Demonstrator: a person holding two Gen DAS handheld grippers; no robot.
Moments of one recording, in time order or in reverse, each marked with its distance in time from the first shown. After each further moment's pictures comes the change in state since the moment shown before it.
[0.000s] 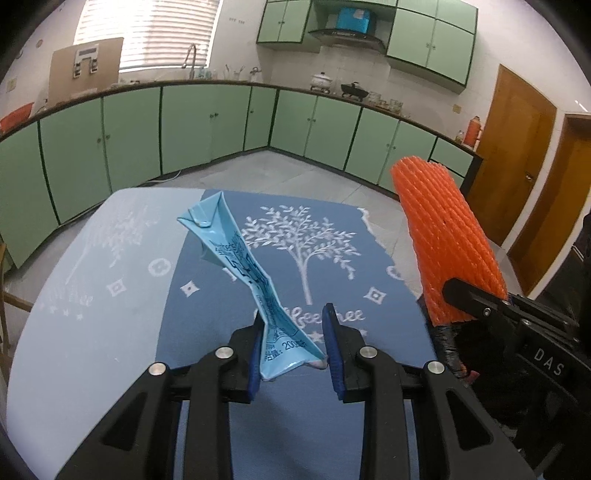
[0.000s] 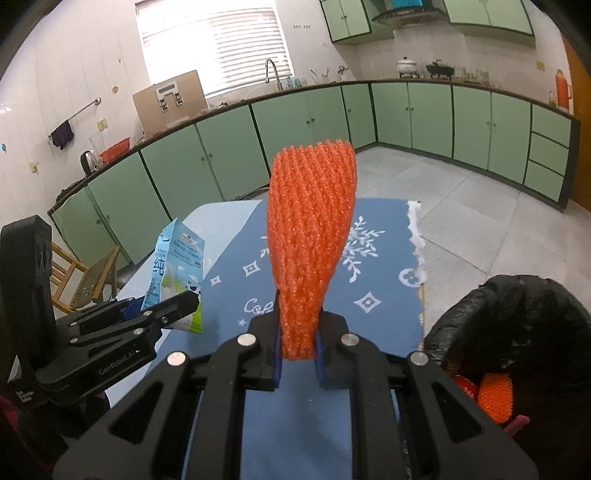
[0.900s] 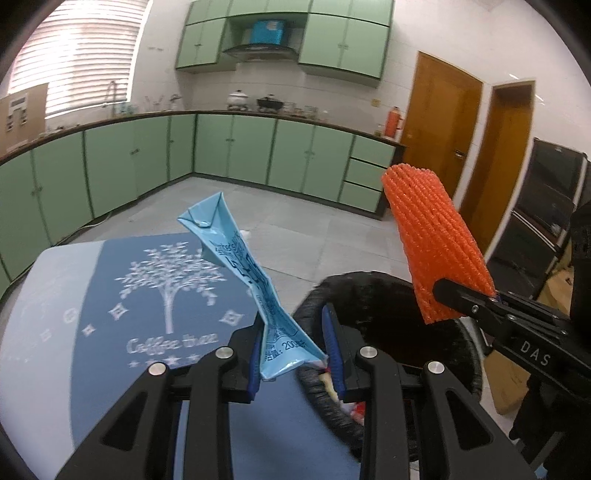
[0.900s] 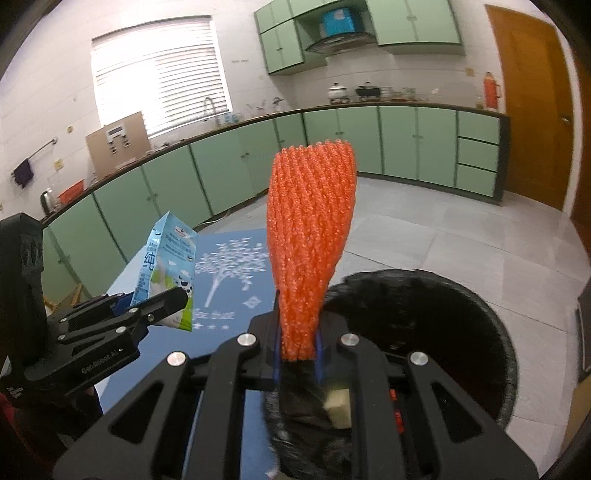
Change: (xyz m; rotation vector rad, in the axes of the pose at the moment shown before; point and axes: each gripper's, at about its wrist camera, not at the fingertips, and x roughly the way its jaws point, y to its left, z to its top) left arm -0.029 -0.145 0.006 0.192 -0.055 -0.229; right arm -0.129 -0.090 -0.030 0.115 -0.119 -0.222
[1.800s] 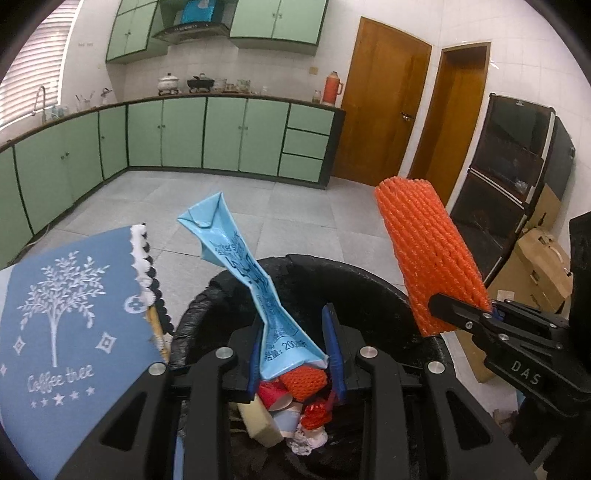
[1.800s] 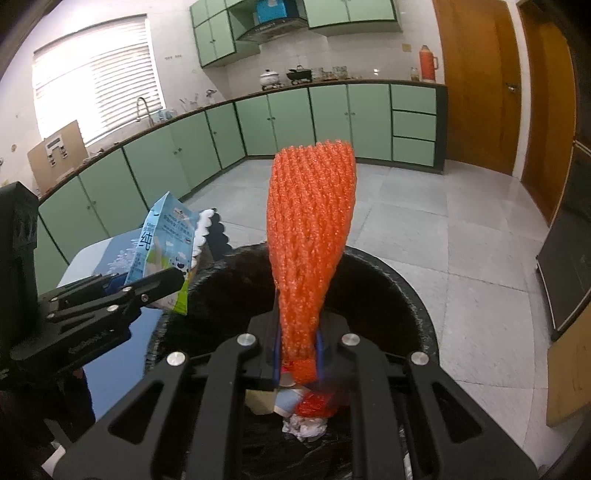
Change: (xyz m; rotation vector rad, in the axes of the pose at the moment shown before) left arm 0.101 -0.095 -0.001 0.119 0.109 -0.192; right arm 0.007 -0.112 -0.041 0.118 0.055 -0.199
